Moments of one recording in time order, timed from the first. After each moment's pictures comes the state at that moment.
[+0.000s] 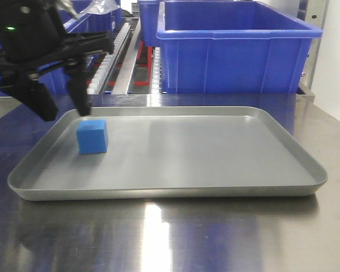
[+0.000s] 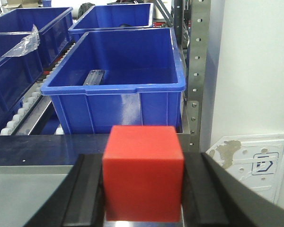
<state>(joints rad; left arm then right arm) -0.50 1.69 -1.28 -0.02 0.87 -0.55 0.09 0.33 -0.46 0.03 0.23 0.10</state>
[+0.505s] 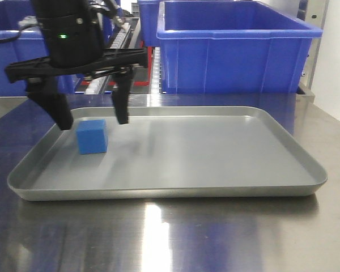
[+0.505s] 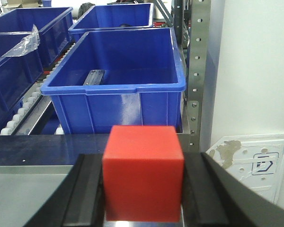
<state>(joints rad) -0.56 1.87 -1.51 0.00 1.05 -0.62 0.09 0.33 -0.46 0.03 0.23 0.10</state>
